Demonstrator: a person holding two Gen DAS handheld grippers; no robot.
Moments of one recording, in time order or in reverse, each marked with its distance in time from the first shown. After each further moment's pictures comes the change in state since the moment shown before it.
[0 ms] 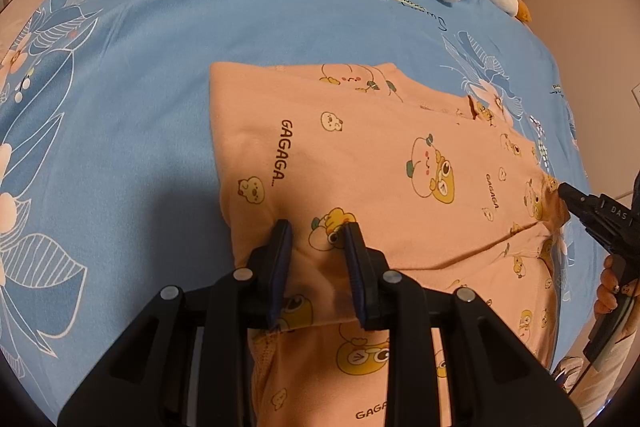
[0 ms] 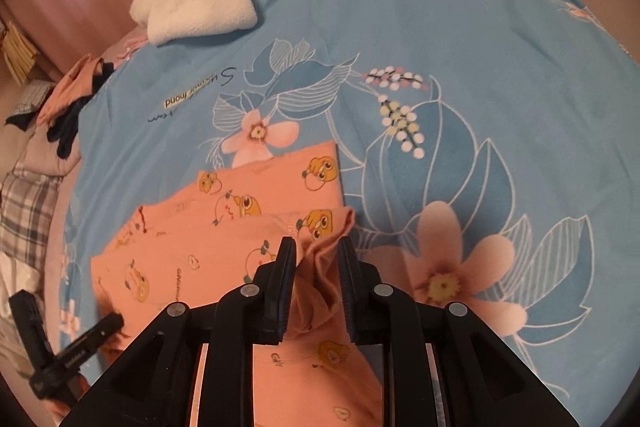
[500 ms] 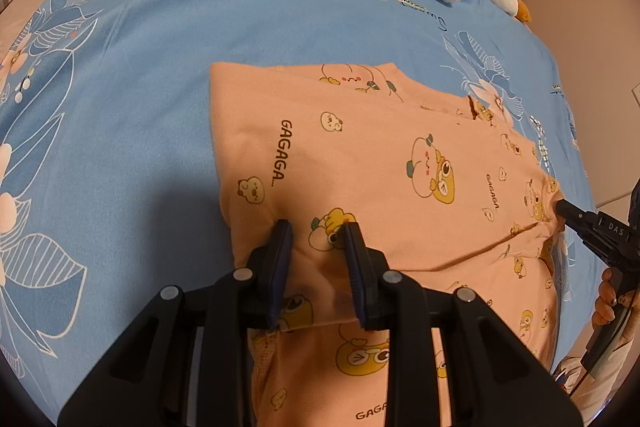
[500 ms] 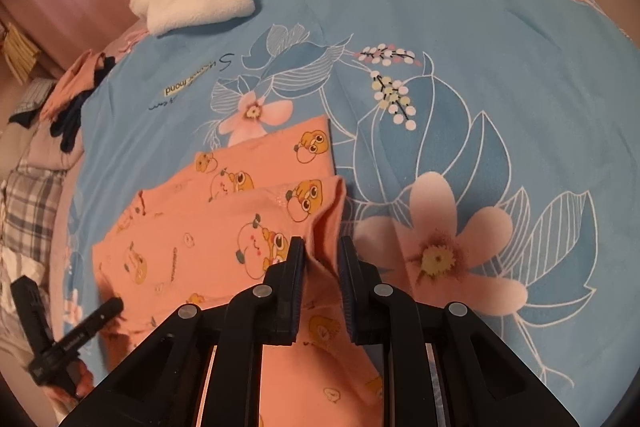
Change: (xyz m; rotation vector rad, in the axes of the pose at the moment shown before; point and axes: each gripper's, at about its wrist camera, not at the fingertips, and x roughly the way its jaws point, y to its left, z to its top) left arm 0.000 0.001 -0.001 -0.001 -0.003 0.004; right arm 0.004 -0.009 -0.010 0.005 0.027 0.017
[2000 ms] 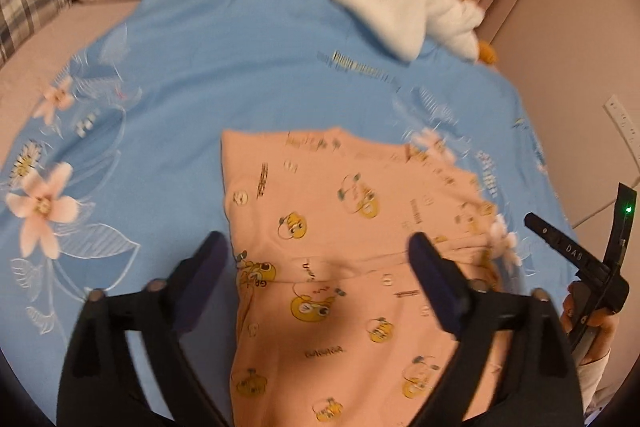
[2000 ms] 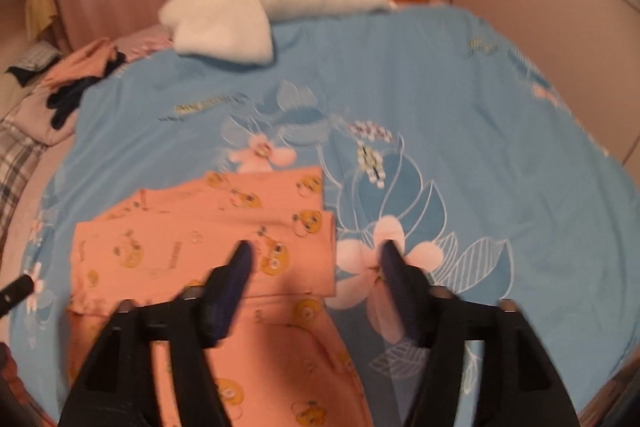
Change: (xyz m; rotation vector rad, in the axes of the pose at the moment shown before) left arm -0.111 -0.029 -0.028 0.012 -0.226 -0.039; right arm -0.076 0.033 -0.027 -0.202 -0.218 -0.165
